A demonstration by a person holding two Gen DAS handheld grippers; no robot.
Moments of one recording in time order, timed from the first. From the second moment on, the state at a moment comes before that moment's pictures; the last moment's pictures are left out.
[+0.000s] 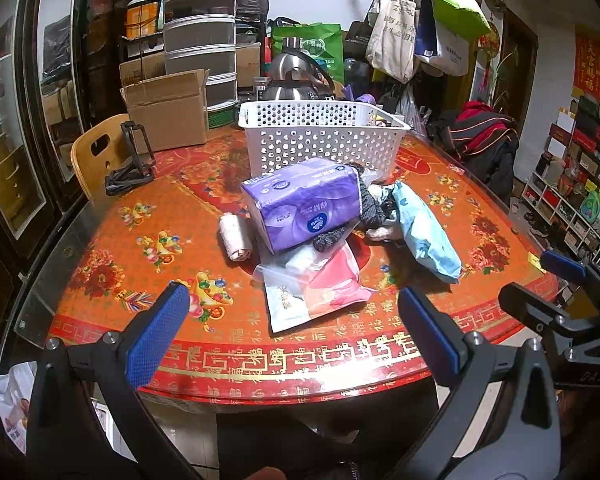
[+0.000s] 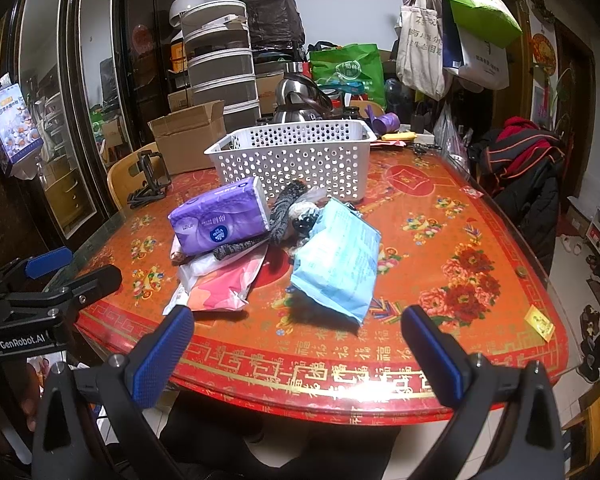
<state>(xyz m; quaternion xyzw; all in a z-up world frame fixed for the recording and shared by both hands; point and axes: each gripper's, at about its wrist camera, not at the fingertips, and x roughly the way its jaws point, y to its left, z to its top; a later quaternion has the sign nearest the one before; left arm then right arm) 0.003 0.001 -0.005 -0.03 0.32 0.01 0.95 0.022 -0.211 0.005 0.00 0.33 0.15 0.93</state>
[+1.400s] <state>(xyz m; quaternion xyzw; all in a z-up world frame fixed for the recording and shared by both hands) 0.007 0.005 0.000 -0.02 0.30 0.02 0.95 0.034 -0.218 -0.008 0.02 0.32 0.15 0.93</state>
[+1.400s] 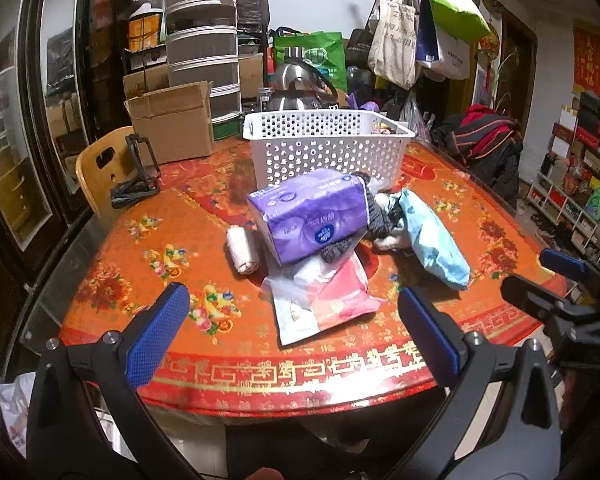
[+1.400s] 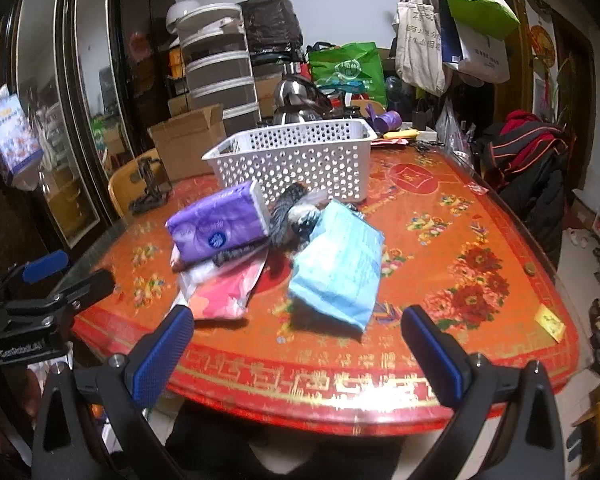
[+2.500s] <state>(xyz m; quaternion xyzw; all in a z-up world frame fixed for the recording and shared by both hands) 0.169 0.063 -0.067 -0.03 0.35 -0.09 0.93 0.196 -0.121 -0.043 -0.04 0.34 0.30 0.89</state>
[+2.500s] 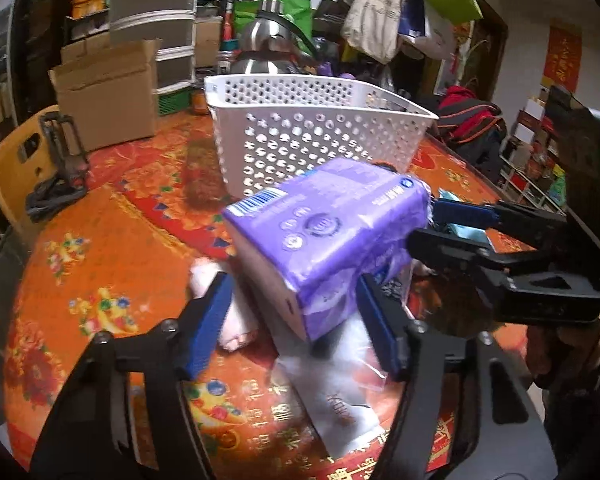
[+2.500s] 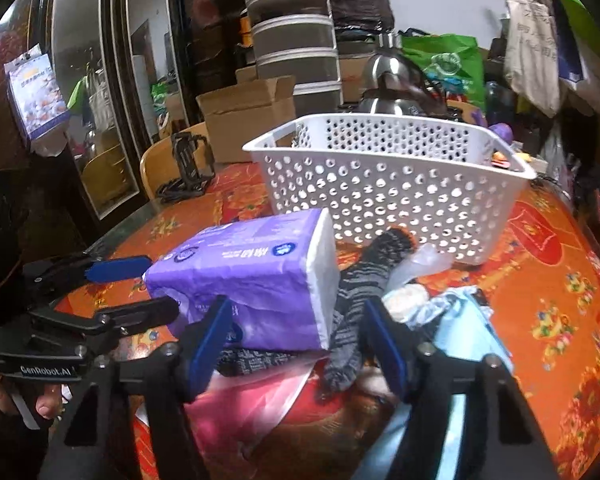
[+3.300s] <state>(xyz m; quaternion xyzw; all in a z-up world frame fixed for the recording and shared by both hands) 0.148 0.043 -0.052 0.00 0.30 -0.08 0.95 0.180 -0.114 -0.036 -0.05 0.31 0.31 0.90</state>
